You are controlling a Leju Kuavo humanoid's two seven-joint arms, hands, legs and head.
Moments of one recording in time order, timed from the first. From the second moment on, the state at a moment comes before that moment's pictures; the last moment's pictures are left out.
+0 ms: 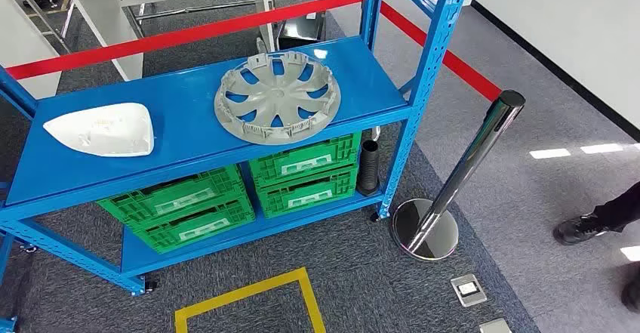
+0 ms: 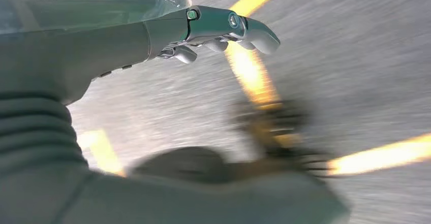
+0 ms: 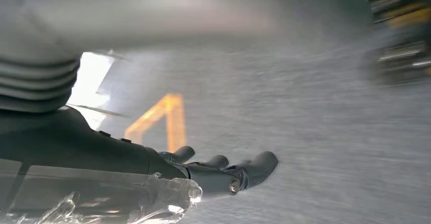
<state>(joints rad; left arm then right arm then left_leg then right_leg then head) 0.14 0.00 0.00 -0.47 0.00 0.00 0.00 0.15 0.00 0.02 -0.33 0.00 0.00 0.00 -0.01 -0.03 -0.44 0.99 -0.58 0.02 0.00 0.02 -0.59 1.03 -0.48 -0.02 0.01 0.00</state>
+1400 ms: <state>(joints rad) 0.00 0.00 -0.50 -0.42 0.57 0.17 -0.01 -0.01 -0.02 0.54 -0.36 -0.65 -0.06 0.00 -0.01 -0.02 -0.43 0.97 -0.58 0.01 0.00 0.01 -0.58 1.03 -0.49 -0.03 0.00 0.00</state>
